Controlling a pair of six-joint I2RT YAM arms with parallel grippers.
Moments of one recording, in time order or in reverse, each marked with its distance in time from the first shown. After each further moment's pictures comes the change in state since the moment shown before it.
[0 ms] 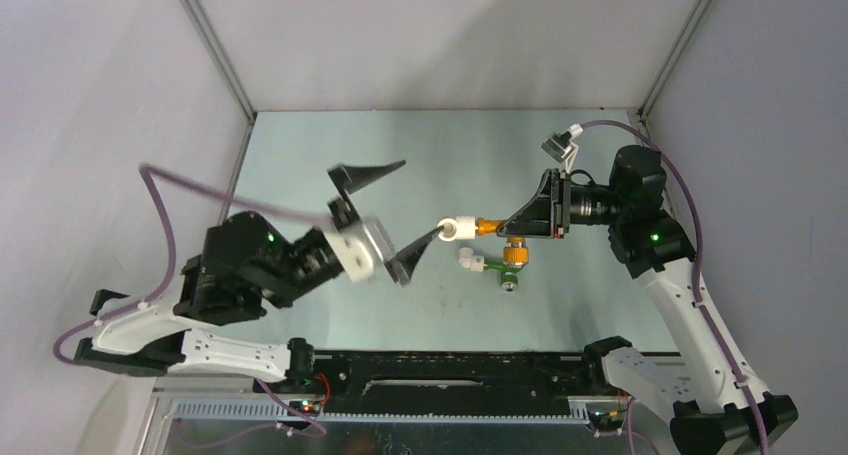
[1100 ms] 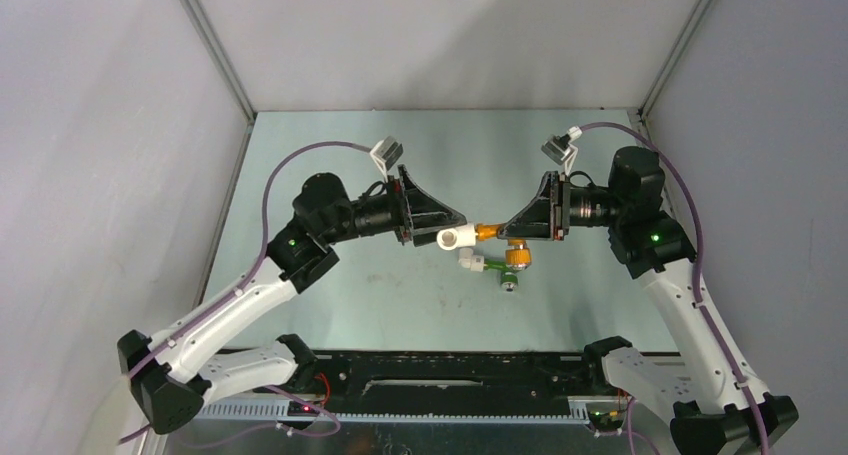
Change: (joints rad) left arm 0.755 0.075 -0.470 0.448 1.047 -2.031; right arm -0.003 0.000 -0.002 -0.063 0.011 -0.050
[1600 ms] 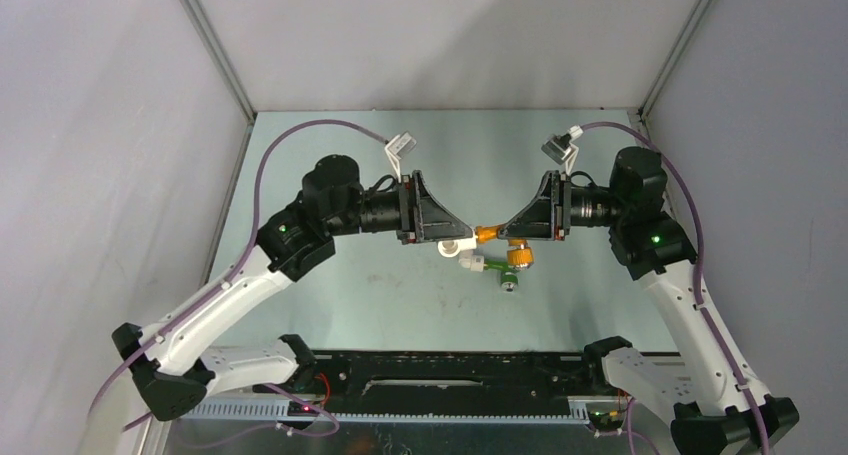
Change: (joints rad) left arm -0.061 0.063 0.224 -0.377 -0.027 0.279; right arm 0.000 -0.010 0.000 0.035 -0.009 0.038
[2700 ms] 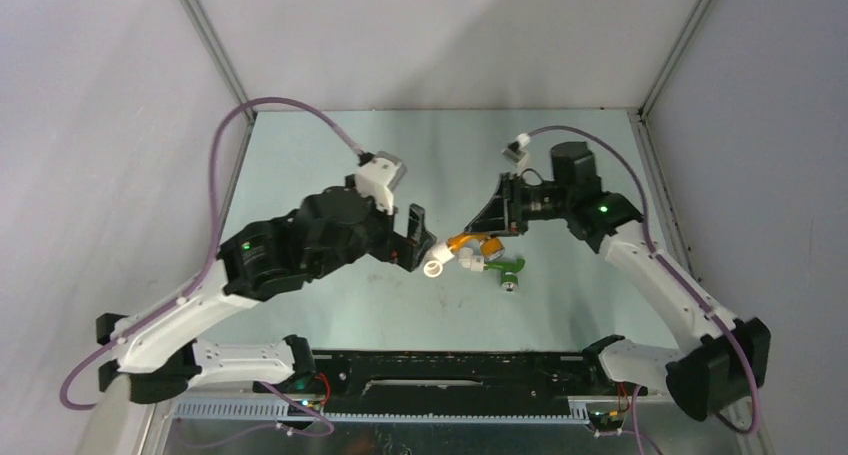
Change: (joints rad) left arm -0.311 -0.004 0.250 -0.610 -0.906 0.632; right arm 0.129 0.218 -0.003 -0.078 0.241 -0.125
